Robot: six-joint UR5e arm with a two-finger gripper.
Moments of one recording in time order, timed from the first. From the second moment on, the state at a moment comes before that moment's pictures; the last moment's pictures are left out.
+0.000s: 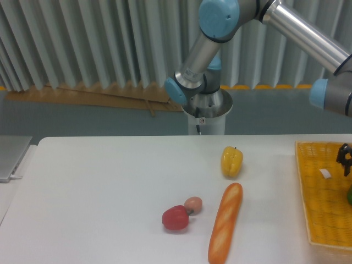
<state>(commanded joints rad) 2.93 -2.09 -1.41 -1.06 1.67 1.43</state>
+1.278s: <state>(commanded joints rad) 2.93 -2.11 -1.37 -1.06 1.71 1.45</state>
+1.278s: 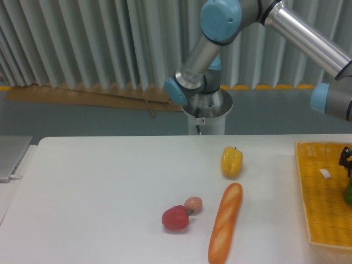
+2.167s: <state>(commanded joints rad) 2.92 -2.12 -1.40 -1.05 1.70 1.46</state>
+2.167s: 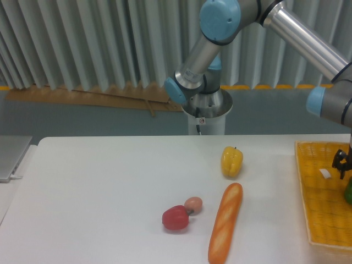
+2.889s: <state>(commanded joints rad) 2.92 -2.14 -1.41 -1.05 1.69 1.46</state>
